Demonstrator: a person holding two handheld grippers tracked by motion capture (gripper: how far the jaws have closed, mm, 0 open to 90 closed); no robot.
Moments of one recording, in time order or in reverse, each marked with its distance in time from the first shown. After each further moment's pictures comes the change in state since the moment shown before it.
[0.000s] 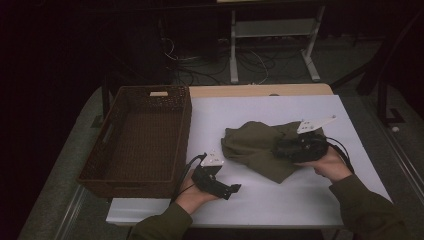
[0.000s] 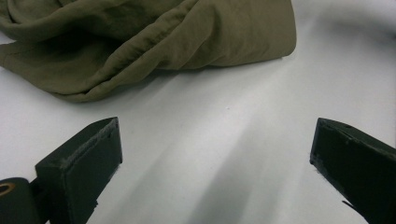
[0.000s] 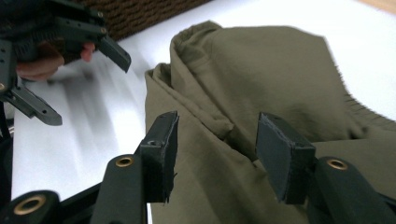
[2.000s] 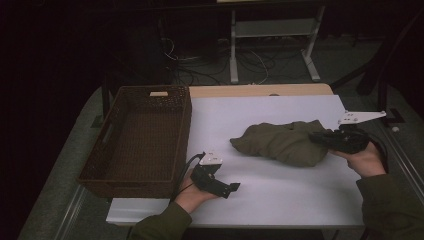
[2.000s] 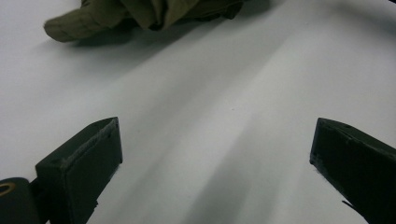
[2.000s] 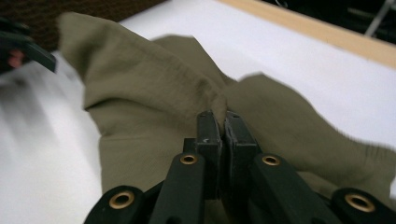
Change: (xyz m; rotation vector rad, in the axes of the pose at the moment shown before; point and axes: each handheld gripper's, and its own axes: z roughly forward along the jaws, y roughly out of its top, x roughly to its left) left arm 0.002 0.001 -0.001 0.000 0.002 -0.019; right arm -0.046 -0.030 -0.074 -0.077 -0.199 0.079
